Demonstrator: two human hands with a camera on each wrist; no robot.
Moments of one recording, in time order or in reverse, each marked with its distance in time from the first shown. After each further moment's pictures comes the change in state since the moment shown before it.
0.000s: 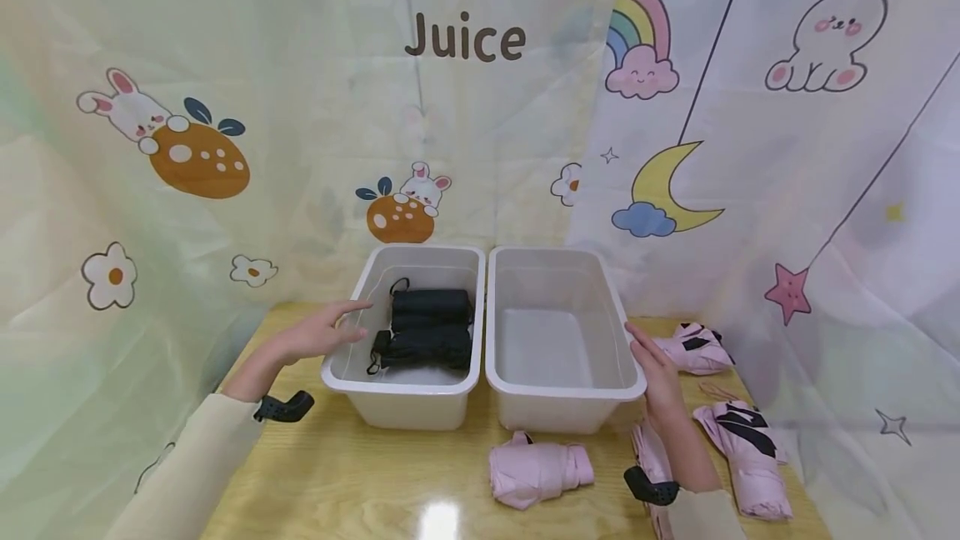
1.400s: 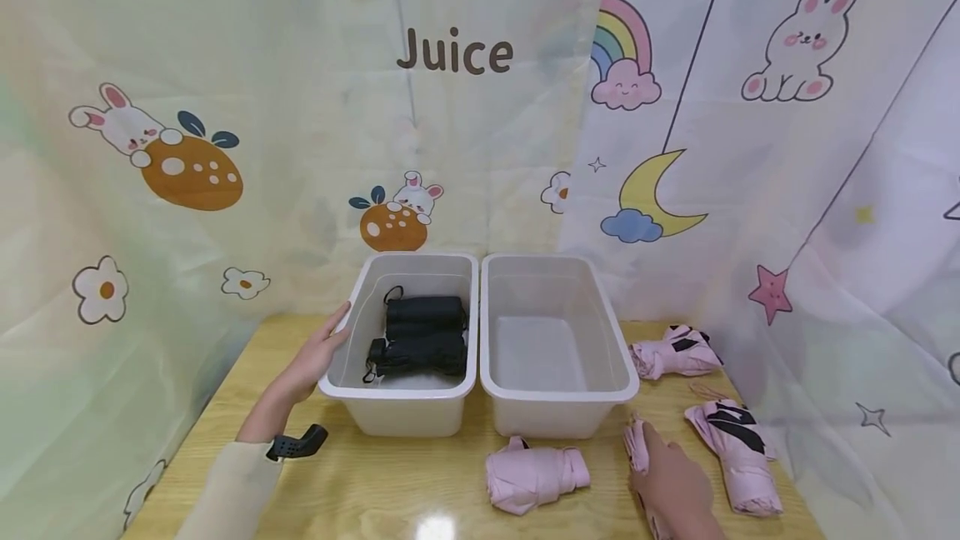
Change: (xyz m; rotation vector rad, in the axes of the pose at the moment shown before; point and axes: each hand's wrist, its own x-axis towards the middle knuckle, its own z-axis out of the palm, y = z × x) left_hand -0.005 -0.029 0.040 -0.494 0.255 -0.092; right_hand -0.096 0.028 -0.006 -1.419 -0.050 0.150
